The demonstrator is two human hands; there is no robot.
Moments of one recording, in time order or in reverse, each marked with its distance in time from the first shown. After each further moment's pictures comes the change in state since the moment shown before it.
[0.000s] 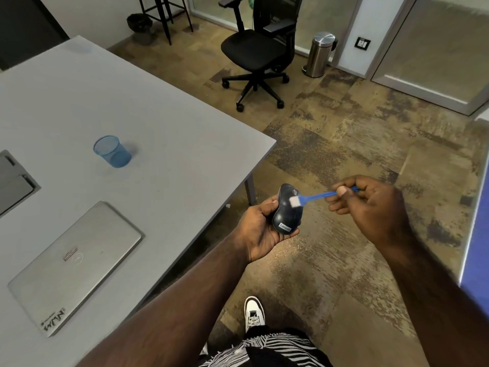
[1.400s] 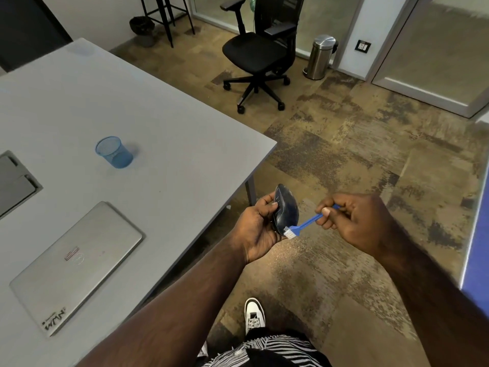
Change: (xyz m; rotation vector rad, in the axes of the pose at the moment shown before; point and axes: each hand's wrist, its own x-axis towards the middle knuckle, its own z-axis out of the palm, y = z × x) left_hand -0.002 0.001 -0.007 -0.078 -0.053 0.058; right_hand -0.009 -0.004 0.000 -0.118 -0.266 -0.137
